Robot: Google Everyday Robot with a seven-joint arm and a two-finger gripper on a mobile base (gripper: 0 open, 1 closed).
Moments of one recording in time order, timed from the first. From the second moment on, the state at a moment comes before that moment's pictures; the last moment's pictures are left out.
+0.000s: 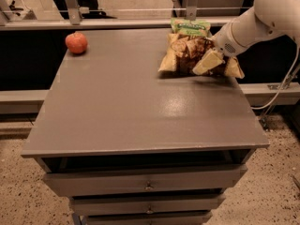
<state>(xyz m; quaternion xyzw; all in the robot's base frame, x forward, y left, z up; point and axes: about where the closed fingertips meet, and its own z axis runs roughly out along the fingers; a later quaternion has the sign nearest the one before) 0.704 -0.209 0.876 -0.50 0.79 0.02 0.35</state>
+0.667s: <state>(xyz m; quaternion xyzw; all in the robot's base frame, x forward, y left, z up) 0.708 -0.205 0.884 -0.50 0.78 0.03 0.36</state>
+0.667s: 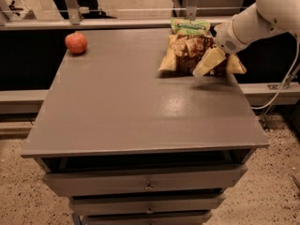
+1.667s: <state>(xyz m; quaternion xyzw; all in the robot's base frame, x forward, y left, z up) 0.685 -0.201 0.939 -0.49 0.75 0.06 0.45</state>
